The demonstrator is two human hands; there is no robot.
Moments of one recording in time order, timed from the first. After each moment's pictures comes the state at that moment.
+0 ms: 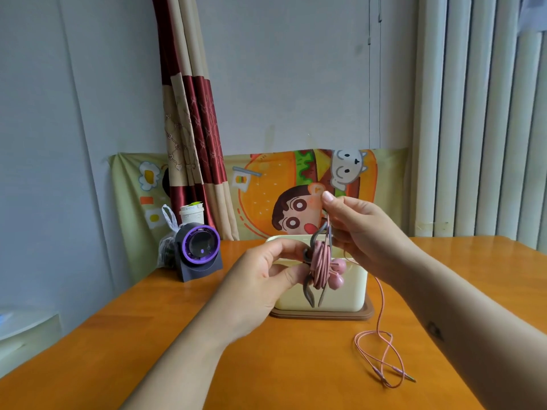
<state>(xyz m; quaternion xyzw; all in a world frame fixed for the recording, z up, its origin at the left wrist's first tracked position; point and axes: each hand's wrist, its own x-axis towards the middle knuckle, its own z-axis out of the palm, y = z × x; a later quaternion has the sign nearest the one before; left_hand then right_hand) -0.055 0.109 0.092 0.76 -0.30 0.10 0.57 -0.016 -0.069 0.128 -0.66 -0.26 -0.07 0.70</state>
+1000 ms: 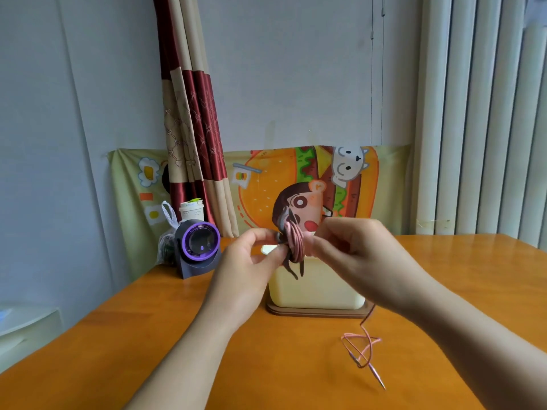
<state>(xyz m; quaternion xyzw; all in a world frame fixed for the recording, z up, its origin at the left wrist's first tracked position) -0.038 0.114 0.085 0.78 -0.14 0.21 0.57 -0.058 -0.060 0.118 -0.82 -0.33 -0.29 0.36</state>
